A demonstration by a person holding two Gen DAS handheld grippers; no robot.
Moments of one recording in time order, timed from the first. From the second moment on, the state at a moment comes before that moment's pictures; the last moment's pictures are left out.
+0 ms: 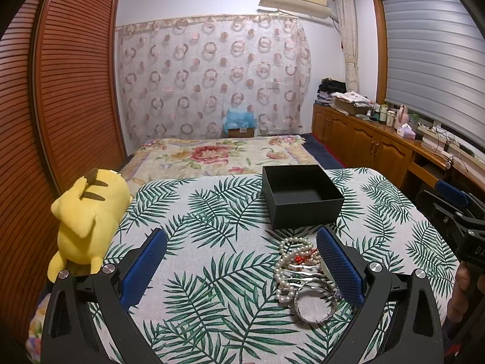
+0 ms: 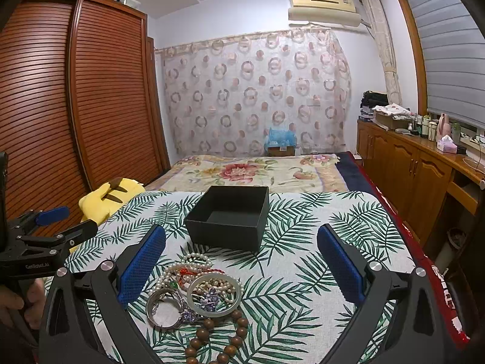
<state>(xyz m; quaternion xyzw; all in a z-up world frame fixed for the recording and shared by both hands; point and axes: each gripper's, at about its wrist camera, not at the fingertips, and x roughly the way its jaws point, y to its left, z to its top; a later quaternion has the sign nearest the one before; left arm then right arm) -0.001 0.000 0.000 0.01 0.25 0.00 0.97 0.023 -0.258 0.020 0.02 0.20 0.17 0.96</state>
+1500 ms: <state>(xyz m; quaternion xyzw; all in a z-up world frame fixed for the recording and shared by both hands) -0.009 -0.006 0.021 0.00 0.24 -0.01 0.97 0.024 -0.258 0.020 0.02 0.20 0.17 0.96</state>
